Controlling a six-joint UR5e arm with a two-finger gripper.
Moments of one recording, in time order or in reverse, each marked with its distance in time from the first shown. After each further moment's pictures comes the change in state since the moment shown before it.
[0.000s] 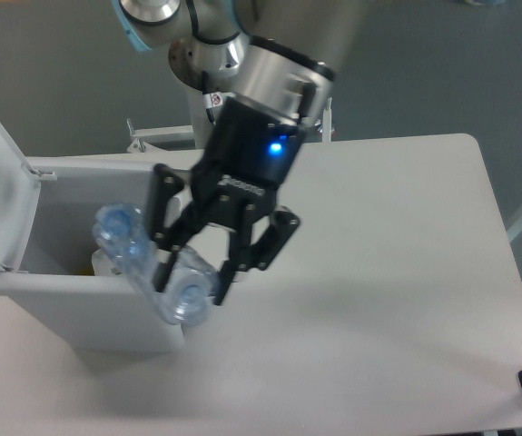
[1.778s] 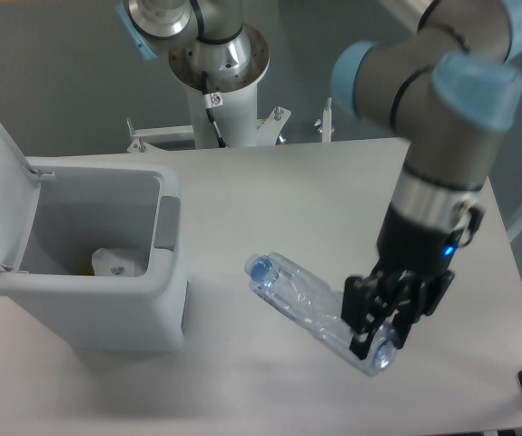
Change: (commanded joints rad) arm 0.256 -0.184 0.222 -0.146 0.091 -0.108
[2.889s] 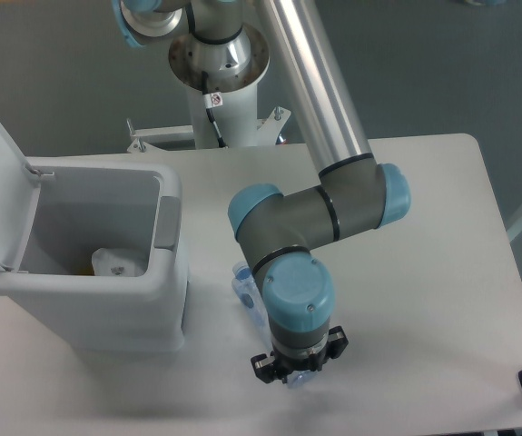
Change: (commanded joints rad) arm -0.245 -0.203 -0.149 -0.005 0.627 0.089
